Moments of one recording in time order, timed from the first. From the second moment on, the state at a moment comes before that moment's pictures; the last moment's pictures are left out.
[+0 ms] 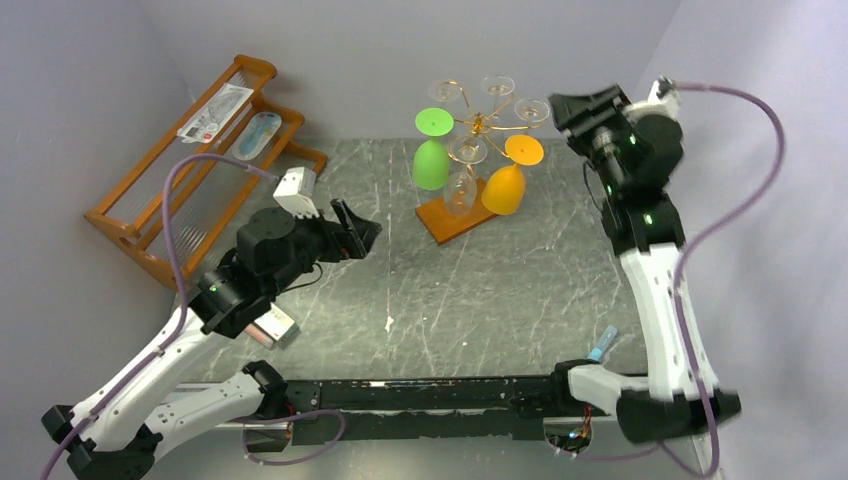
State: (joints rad) left arm -0.74 0.84 1.00 -0.41 -0.17 -0.64; right arm 0.11 1.25 1.50 -0.21 -0.07 0.85
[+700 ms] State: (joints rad) left arm -0.74 0.76 1.31 -0.66 -0.47 -0.28; right arm 0.11 0.67 1.20 -0.96 0.31 0.48
